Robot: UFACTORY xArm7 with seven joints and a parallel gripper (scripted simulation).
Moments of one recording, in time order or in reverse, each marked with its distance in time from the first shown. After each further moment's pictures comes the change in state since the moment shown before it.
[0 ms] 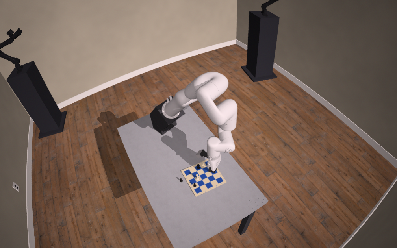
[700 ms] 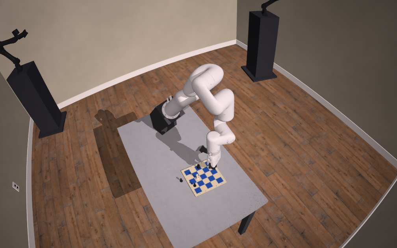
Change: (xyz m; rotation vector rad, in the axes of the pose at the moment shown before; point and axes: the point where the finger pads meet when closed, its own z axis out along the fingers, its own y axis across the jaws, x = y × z) arm 0.000 0.000 -0.039 0.021 -0.018 -0.001
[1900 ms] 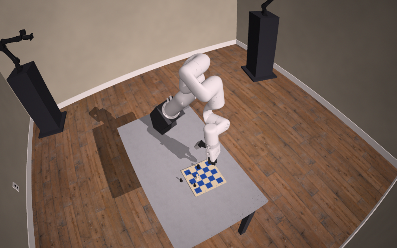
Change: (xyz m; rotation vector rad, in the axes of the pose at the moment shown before) arm -0.002 -0.004 -0.054 0.019 -0.067 -0.010
